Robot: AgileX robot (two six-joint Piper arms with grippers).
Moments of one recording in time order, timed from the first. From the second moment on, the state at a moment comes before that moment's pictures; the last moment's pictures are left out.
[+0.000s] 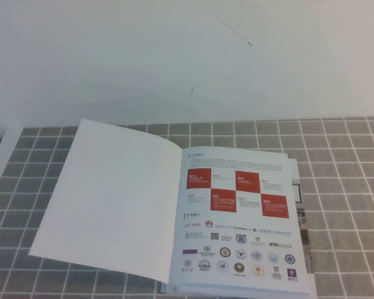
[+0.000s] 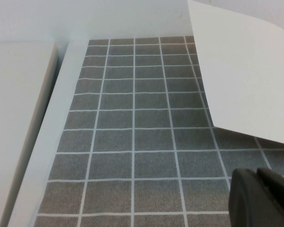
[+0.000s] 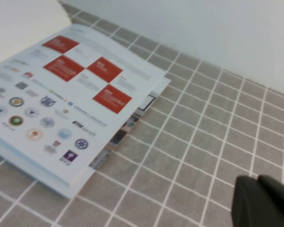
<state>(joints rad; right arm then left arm) 0.19 0.10 -0.29 0.14 0.67 -0.39 -0.03 -0.01 0.02 -0.05 0.35 -0.03</state>
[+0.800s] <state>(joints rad) 0.10 -0.01 0.02 0.12 0.42 -0.21 -0.03 -0.01 0.02 -0.05 0.36 -0.03</state>
